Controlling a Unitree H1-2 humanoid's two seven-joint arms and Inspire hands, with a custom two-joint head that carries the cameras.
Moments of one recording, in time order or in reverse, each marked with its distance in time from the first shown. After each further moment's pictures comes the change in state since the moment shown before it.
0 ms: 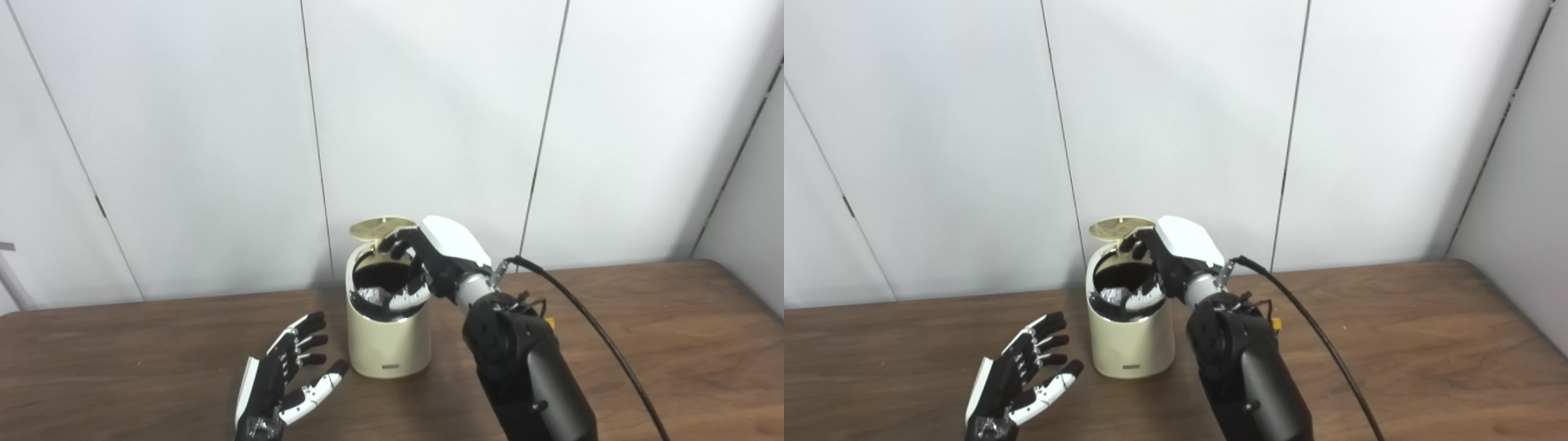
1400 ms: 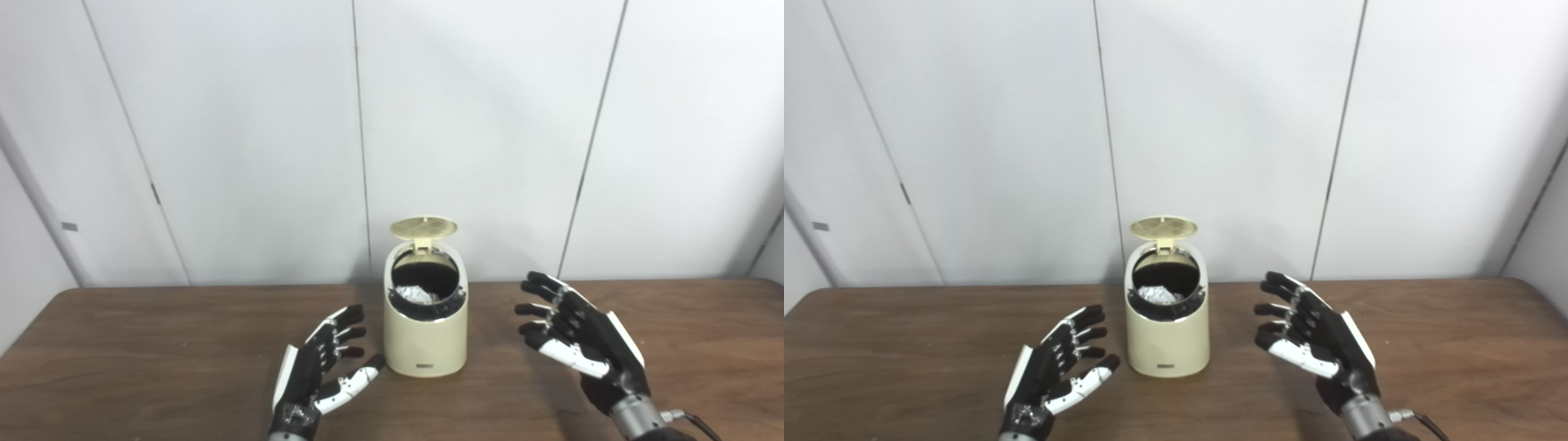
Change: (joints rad) left arm 0.016 -0.002 -0.004 -0.045 -0.022 0.019 -0.007; right arm 0.396 -0.057 -0.371 0.142 1.253 -0.428 -0.242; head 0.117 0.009
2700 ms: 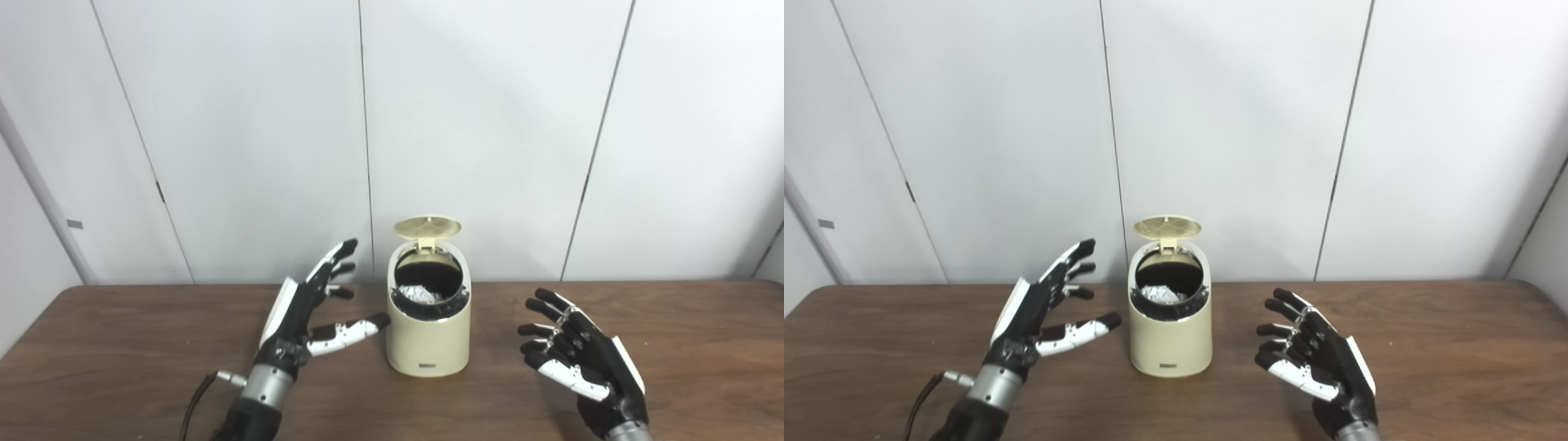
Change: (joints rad) left arm -0.184 0.140 -0.033 -0.114 0.175 0.136 -0.060; right arm 0.054 0.017 0.051 0.006 0.070 -0.046 -0.075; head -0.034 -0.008
